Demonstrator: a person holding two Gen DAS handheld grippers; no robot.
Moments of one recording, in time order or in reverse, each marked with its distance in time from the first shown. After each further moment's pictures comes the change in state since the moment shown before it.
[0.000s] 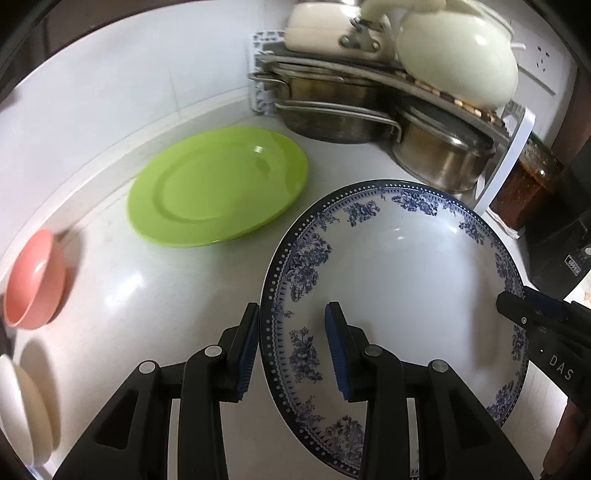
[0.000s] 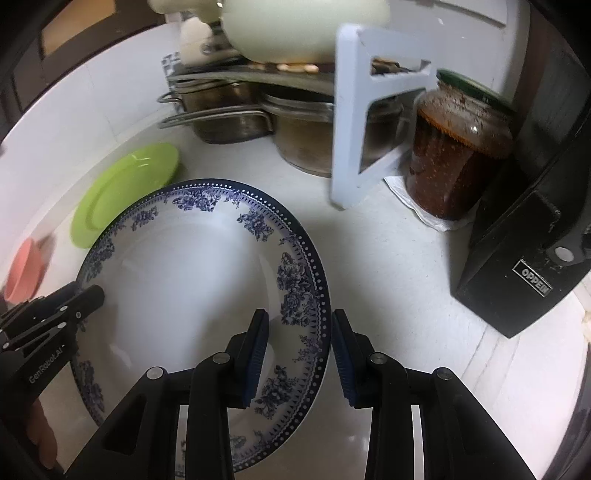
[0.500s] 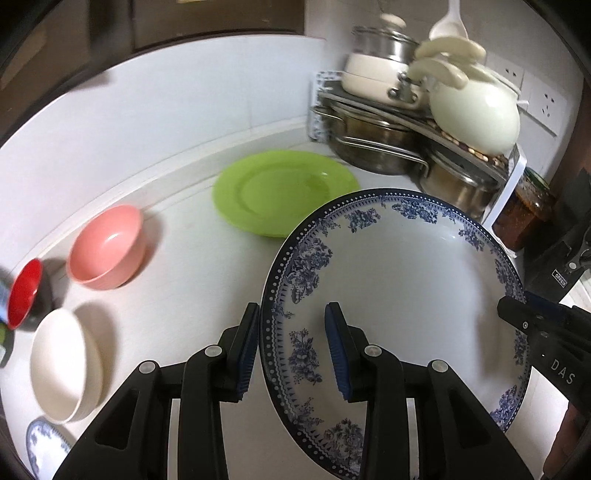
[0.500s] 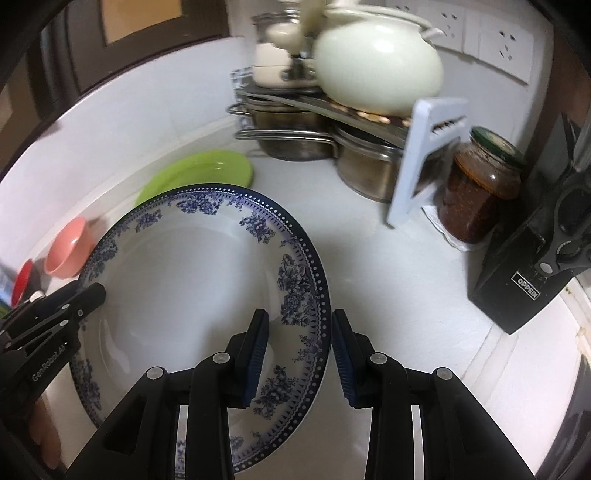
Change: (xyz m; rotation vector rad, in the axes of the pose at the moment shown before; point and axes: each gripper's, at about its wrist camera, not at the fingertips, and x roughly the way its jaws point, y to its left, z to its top) left arm -0.080 0.056 -0.034 -0.104 -0.080 0.075; right arm -0.062 0.056 -0.017 -0.100 -0.057 0.071
